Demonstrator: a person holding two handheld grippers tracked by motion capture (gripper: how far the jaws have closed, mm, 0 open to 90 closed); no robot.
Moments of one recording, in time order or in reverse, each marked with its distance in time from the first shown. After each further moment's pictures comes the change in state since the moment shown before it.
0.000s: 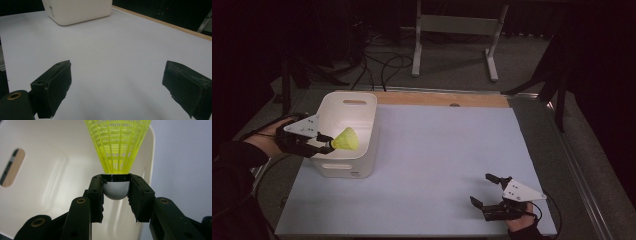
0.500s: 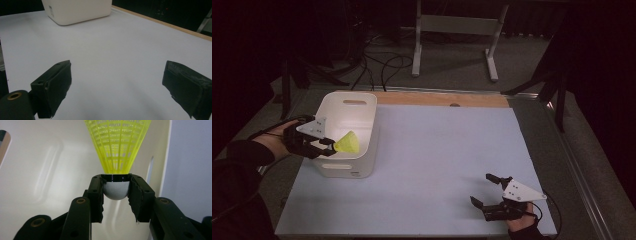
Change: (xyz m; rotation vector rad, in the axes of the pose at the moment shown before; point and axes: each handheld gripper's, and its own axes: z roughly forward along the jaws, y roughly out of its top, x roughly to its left) left arm 0.005 0.000 0.017 0.077 -0.026 -0.024; right arm 0.000 0.000 -0.001 -0.001 -0.003 0.001
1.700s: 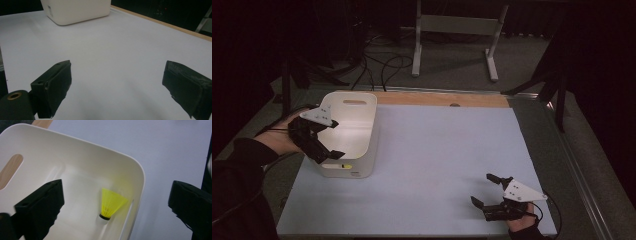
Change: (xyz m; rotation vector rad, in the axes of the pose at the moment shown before) left arm -0.011 0.046 -0.024 -0.113 0.002 -0.157; right arm 0.000 0.000 -0.001 0.000 -0.006 -0.002
